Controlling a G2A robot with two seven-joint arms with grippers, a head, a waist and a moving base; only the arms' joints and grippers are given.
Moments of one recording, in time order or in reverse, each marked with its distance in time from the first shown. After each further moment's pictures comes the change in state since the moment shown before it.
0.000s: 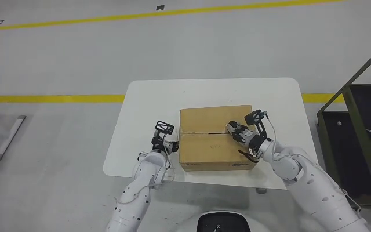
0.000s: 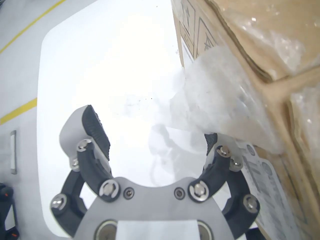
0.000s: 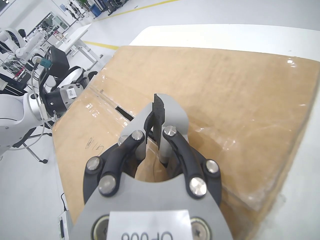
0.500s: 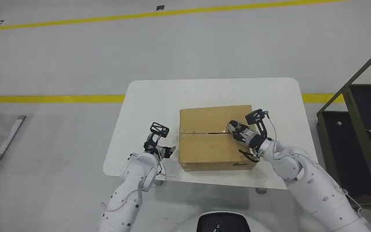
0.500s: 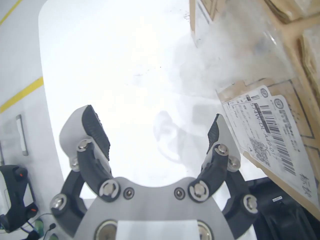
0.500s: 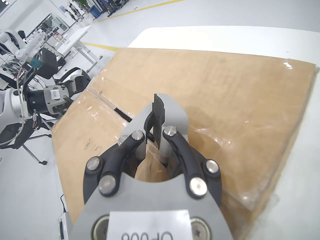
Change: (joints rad) left arm 0.057 0.050 -0.084 -0.169 0.033 -0.157 -0.295; right arm 0.004 0.004 0.000 0.002 0.005 0.004 -0.005
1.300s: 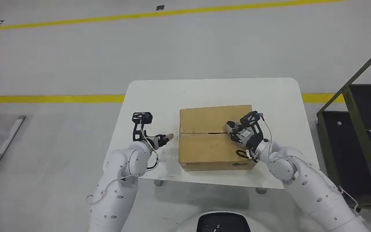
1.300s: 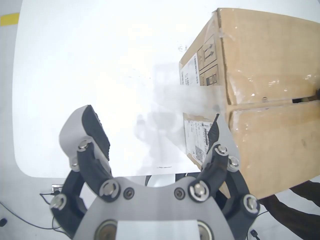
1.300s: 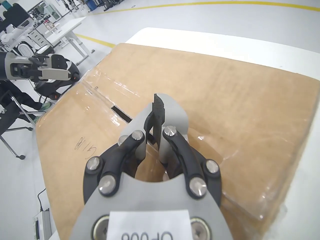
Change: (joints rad) left arm -0.069 -0.014 -0.107 -0.121 -0.360 0.286 -0.268; right arm 0.019 0.002 -0.049 0.015 -0.116 0.013 -0.081
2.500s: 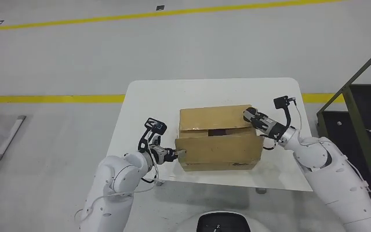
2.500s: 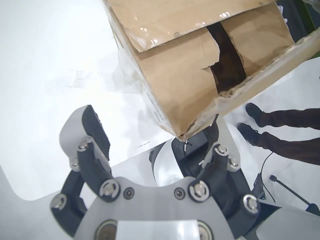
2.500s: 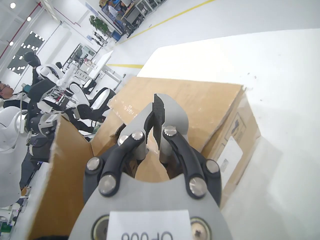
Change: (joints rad) left arm 0.100 0.020 -0.067 -0.191 -0.148 -0.326 -0.108; right arm -0.005 0.047 0.232 -0.011 0.447 -0.135 0.235
